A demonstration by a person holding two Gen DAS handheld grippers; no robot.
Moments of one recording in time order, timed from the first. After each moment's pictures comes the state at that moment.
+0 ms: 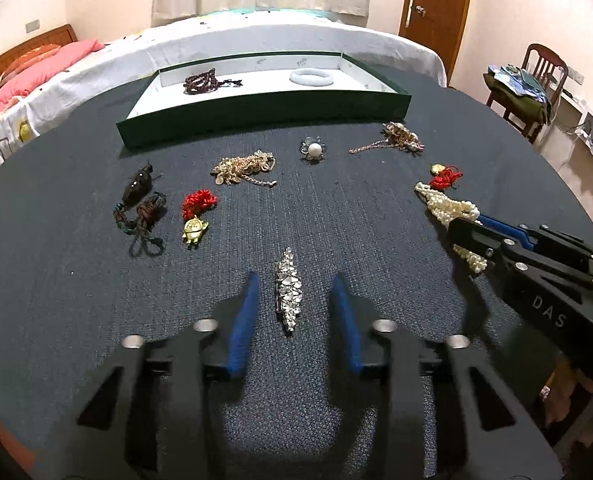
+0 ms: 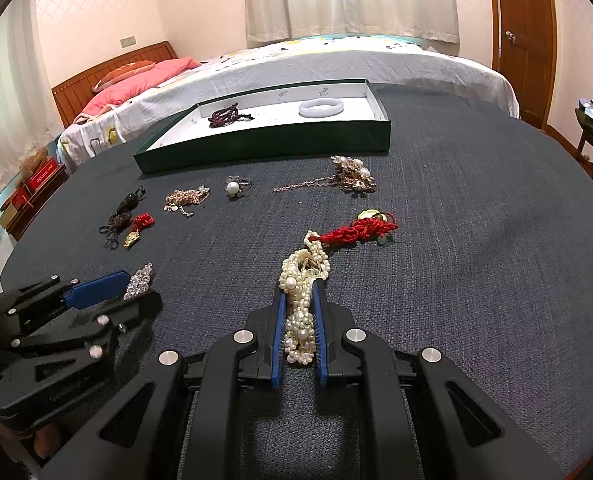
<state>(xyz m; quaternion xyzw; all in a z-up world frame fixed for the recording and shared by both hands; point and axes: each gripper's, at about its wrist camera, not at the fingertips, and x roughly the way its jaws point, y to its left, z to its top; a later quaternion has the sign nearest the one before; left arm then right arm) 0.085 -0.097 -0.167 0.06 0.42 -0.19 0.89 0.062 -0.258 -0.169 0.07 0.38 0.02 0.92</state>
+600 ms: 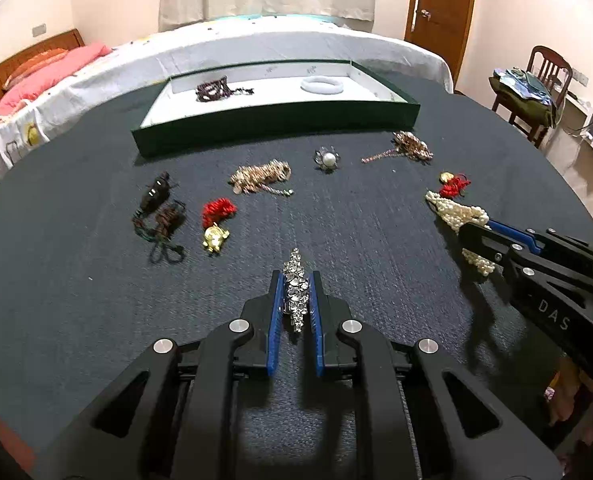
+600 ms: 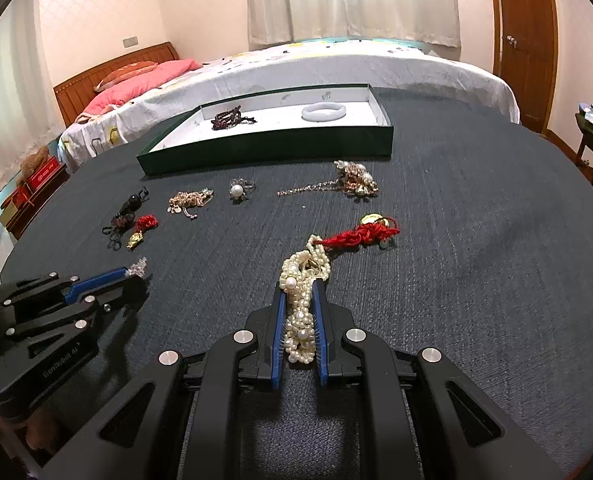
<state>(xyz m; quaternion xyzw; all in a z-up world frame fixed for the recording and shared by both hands) 0.081 -0.089 -0.159 0.07 0.40 -0.17 0.90 0.059 -0.253 -0.165 0.06 0.37 0.02 0.93</state>
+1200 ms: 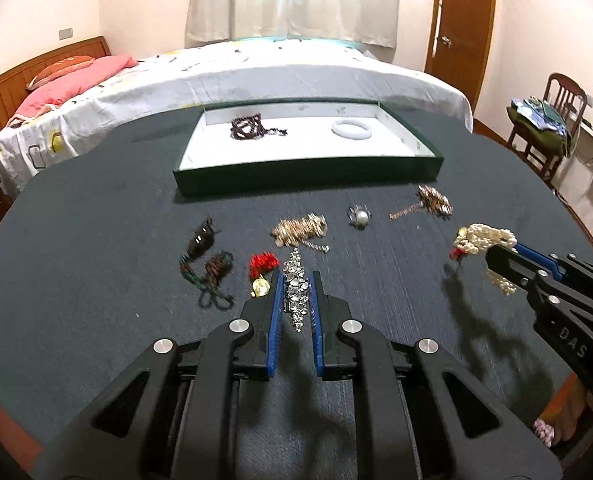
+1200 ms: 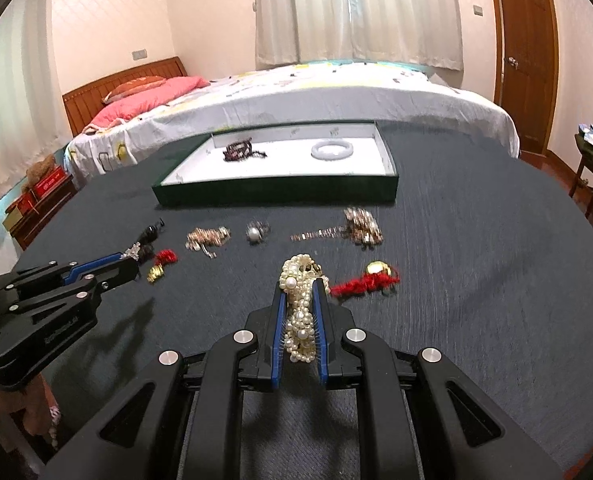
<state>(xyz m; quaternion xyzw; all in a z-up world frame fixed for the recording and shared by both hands) 0.096 -0.069 -0.121 0.04 0.37 -0.14 0.92 0.060 -0.248 -0.123 0.05 0.33 0.03 0.94</state>
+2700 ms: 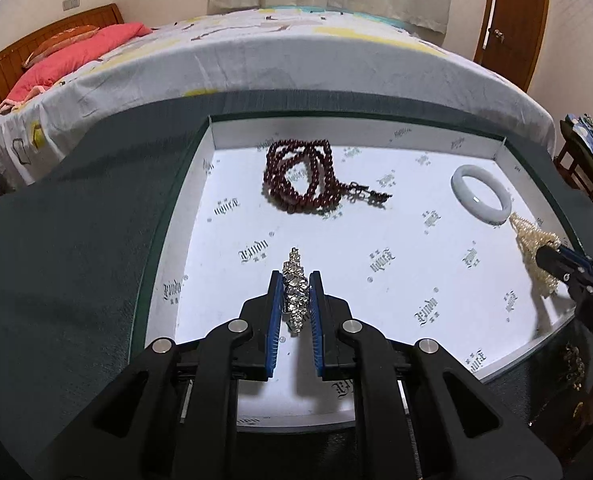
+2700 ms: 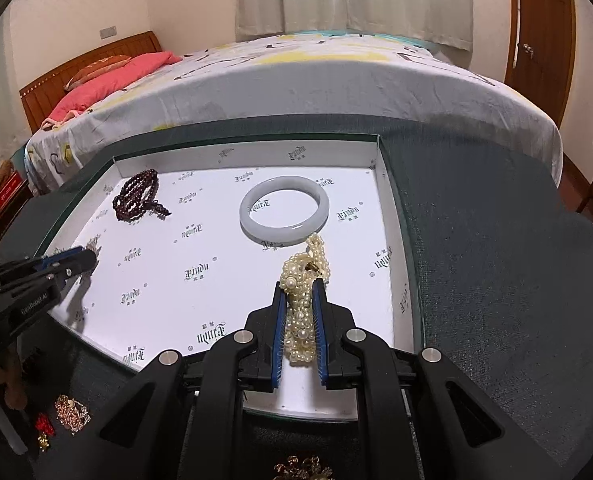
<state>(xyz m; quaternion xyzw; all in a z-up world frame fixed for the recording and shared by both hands) 0.325 -0.072 -0.162 0.03 0.43 -0.09 0.90 0.282 -0.298 -0.154 0.04 0.39 0.01 0.92</state>
